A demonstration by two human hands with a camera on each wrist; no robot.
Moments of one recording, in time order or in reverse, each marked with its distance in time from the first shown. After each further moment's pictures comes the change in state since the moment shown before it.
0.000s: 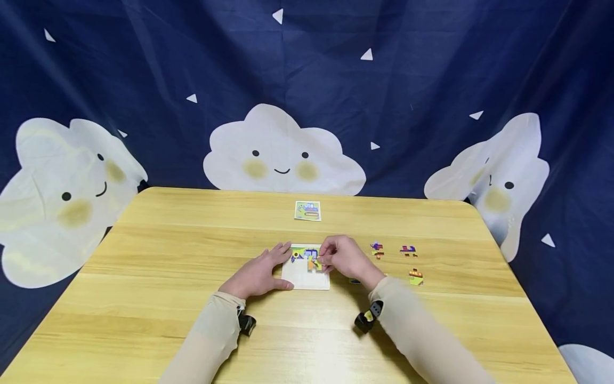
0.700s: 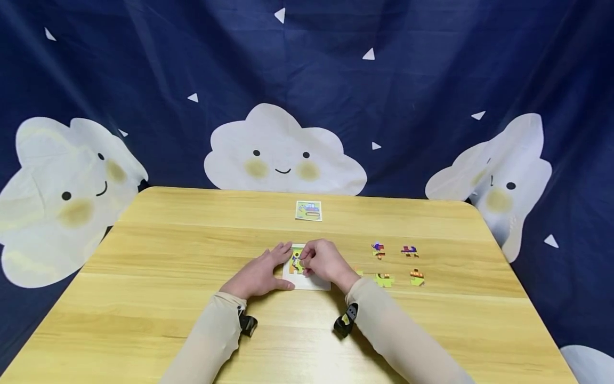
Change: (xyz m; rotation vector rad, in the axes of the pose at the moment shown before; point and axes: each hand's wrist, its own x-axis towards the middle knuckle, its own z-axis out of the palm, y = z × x) left_hand 0.000 0.001 0.000 -0.025 0.010 0.005; right_hand 0.019 -0.009 0.041 -0.102 -0.010 0.042
